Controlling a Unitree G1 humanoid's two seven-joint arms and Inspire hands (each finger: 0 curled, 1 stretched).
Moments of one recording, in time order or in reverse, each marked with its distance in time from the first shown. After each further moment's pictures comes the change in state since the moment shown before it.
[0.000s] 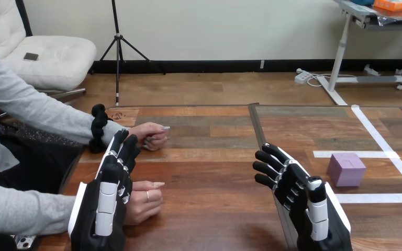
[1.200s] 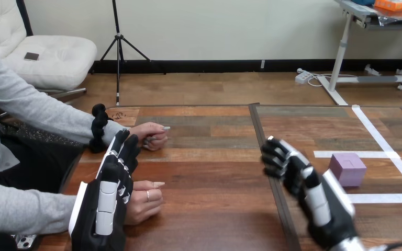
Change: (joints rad) left arm -0.009 0.001 0.003 0.012 0.006 0.001 0.001; right arm -0.154 -0.122 -0.026 0.134 -0.076 0.010 -0.050
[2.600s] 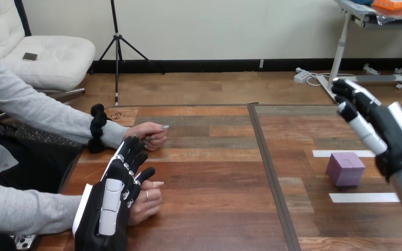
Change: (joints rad) left arm -0.009 0.016 -0.002 0.003 0.000 0.054 -0.012; right arm -0.412 -0.303 -0.083 0.384 -0.155 -0.027 -0.182
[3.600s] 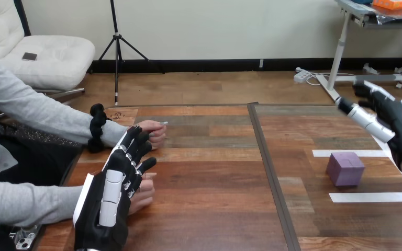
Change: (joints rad) left arm -0.036 0.015 0.003 0.000 -0.001 -0.010 -0.006; right arm -0.200 -0.072 0.050 0.308 -0.131 0.117 -0.099
